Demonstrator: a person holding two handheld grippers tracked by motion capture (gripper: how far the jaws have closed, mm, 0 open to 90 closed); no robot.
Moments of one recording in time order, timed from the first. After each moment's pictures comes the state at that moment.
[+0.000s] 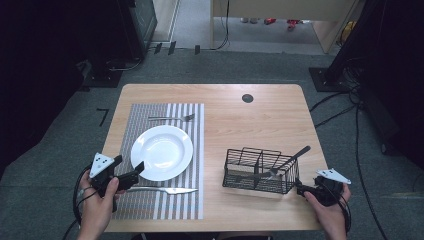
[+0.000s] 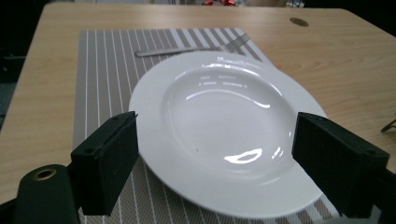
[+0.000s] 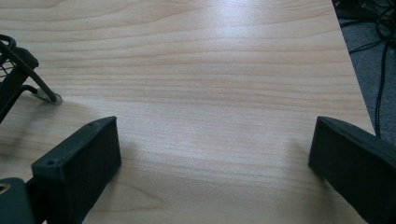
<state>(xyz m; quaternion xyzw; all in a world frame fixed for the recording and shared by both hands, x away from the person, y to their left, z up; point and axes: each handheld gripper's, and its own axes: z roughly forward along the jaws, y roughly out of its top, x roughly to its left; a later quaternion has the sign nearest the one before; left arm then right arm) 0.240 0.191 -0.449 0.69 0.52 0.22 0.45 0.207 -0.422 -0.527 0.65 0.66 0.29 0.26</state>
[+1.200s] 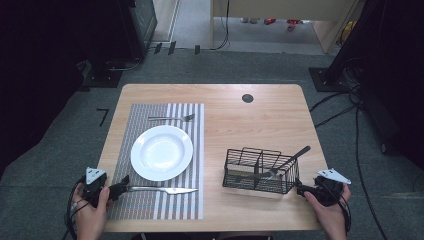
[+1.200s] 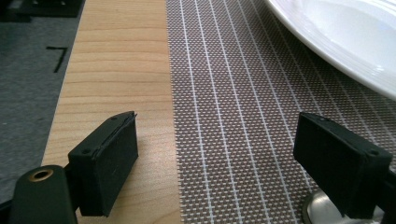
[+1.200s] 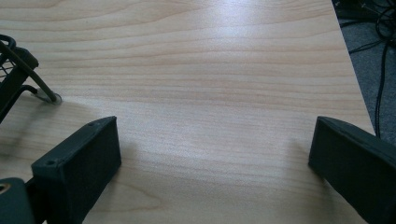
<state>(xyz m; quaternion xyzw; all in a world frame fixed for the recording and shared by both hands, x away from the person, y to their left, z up) 0.241 0.237 -0.517 0.68 0.60 0.24 0.33 0.207 -0.422 -0.527 0.65 0.66 0.29 0.26</state>
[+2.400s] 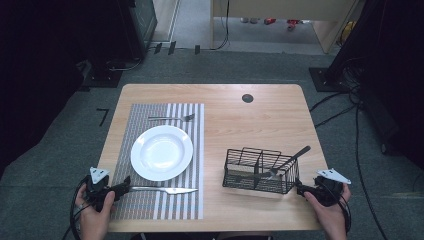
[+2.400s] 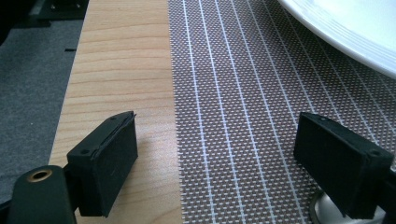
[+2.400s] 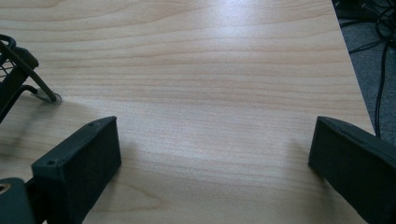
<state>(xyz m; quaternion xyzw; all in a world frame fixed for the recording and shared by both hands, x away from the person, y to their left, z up) 0.241 0.231 -0.518 0.69 0.60 0.26 0.31 0.207 -0.422 -0.527 0.65 0.66 0.29 0.26</state>
